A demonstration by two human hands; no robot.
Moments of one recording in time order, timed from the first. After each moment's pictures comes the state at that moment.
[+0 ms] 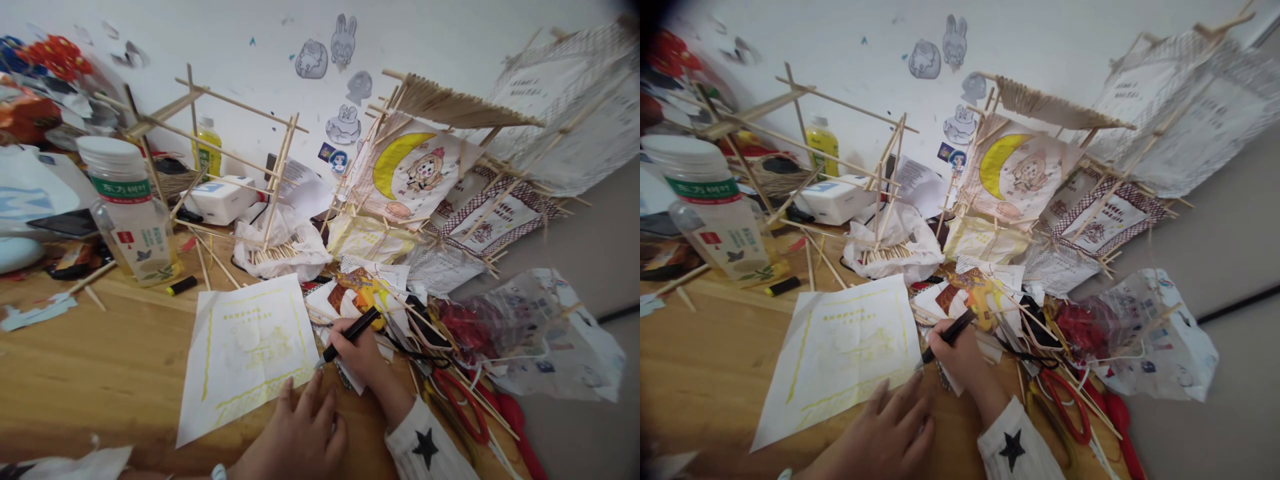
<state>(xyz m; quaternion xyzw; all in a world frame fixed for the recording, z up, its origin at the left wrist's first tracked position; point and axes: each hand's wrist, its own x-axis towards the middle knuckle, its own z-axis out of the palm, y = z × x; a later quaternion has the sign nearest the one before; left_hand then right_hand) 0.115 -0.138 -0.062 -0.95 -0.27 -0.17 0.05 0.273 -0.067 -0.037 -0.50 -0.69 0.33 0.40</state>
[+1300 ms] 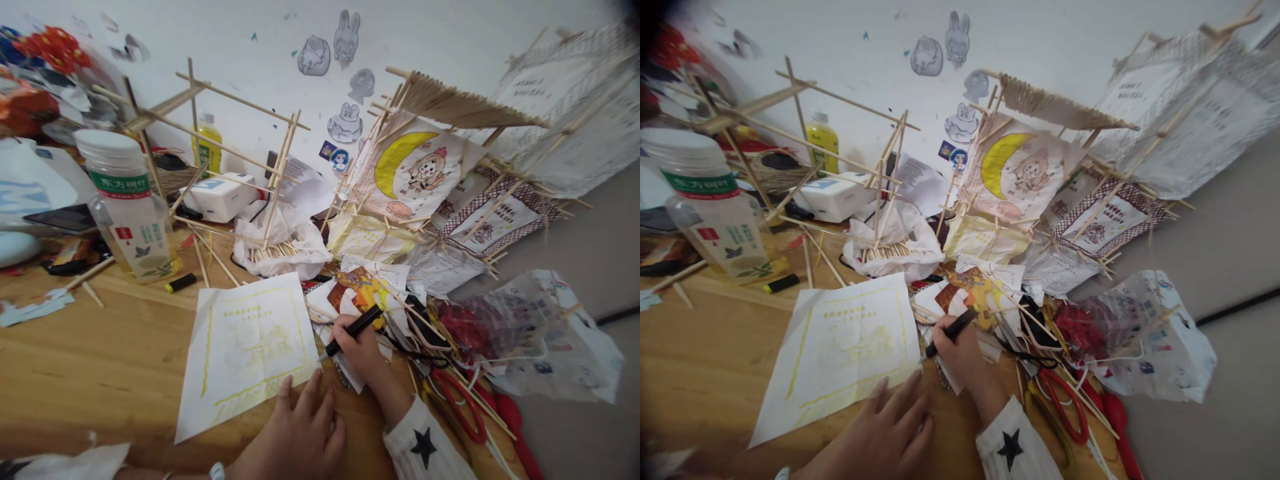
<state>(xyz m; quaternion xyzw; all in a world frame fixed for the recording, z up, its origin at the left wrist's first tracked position) 0.115 -0.137 -0.064 -0.94 -0.26 -0.19 0.06 0.272 -0.066 -0.035 -0.51 -0.68 0.31 0.43</state>
